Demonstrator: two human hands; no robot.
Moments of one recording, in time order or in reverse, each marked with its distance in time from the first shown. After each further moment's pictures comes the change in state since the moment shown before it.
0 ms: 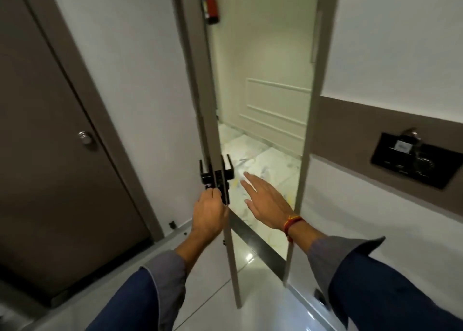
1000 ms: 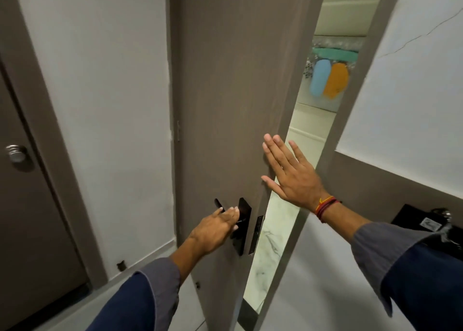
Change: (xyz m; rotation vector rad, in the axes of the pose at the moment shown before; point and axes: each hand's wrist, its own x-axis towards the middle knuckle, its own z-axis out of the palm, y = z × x) left_hand 0.171 -0.038 0.048 -0.100 -0.190 0.587; right_hand 0.166 0.125 -0.089 -0.844 0.541 -0.166
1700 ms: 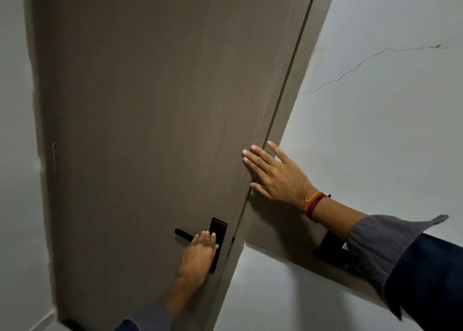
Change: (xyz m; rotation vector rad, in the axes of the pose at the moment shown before) left_hand 0.181 0.051 0.094 0.040 0.042 0.036; right_hand 0.016 0.134 -0.013 -0.382 -0.693 -0.121
